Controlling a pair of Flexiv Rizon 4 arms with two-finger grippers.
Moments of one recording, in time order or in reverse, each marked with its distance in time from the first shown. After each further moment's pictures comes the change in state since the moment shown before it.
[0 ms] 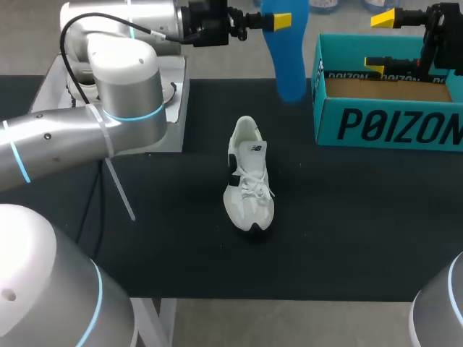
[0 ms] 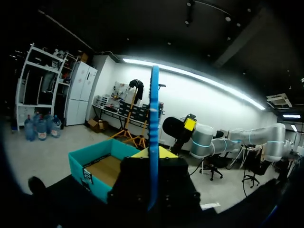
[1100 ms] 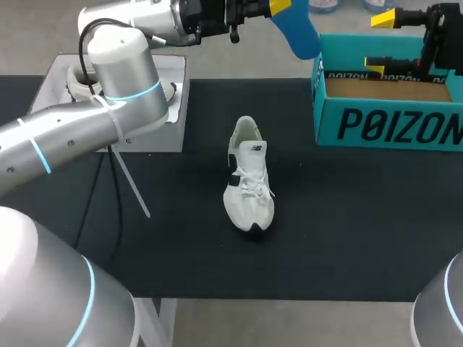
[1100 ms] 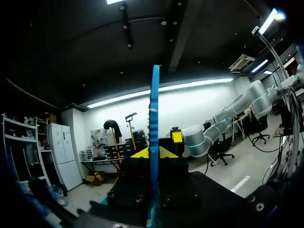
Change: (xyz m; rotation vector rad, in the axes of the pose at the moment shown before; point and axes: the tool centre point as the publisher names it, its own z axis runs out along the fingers) left arm -0.002 -0.040 0.000 0.245 0.253 0.492; right arm 0.000 0.000 0.000 0.000 -0.001 0.000
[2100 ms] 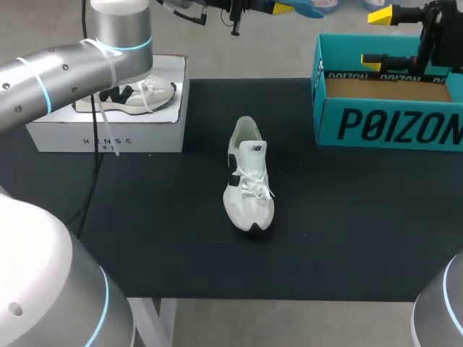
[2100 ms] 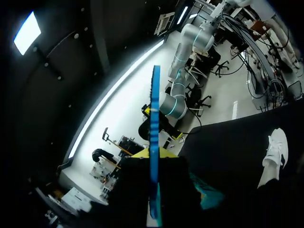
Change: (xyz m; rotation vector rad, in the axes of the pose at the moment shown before) left arm -0.016 0.022 0.007 -0.118 0.349 0.709; right arm 0.008 -0.001 0.008 0.007 0.015 -0.006
